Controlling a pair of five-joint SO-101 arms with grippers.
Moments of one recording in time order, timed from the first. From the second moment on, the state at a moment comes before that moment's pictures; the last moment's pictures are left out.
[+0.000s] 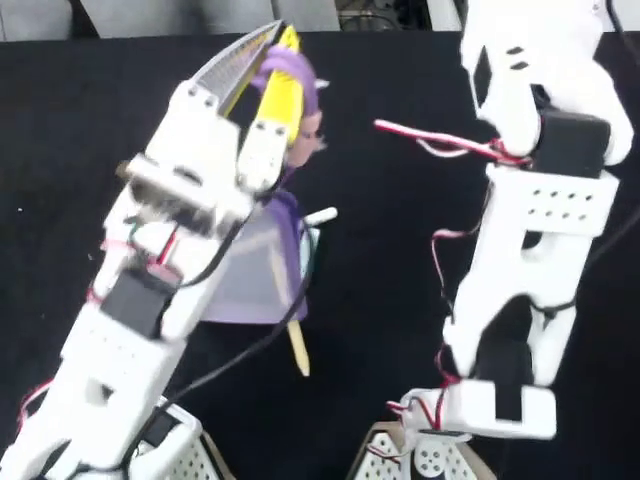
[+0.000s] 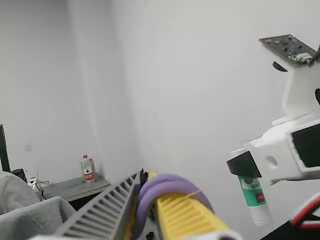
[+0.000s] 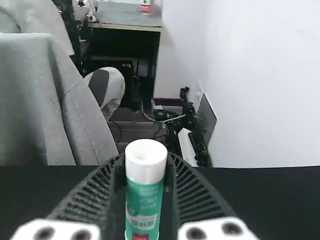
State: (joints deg) left arm 23.6 -48.0 27.1 6.0 -13.1; right arm 7.2 -2.9 -37.9 62.7 5.8
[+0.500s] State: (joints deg) left arm 32.3 -42.5 9.3 21.1 -13.1; right arm 7.9 9.9 -57.1 71.7 5.6
